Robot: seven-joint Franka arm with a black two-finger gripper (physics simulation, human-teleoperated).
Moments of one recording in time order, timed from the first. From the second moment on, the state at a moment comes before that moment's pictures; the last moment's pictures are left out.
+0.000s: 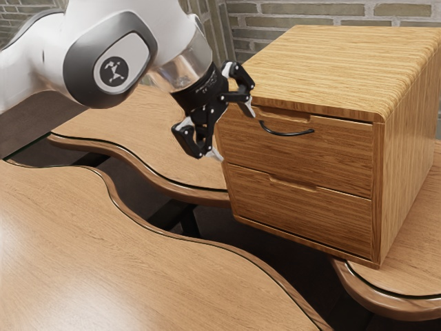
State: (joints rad) arm -0.40 -0.06 0.22 -1.54 0.03 1.90 -1.64
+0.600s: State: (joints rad) arm -0.40 0.00 0.21 -1.54 0.04 1.97 -1.89
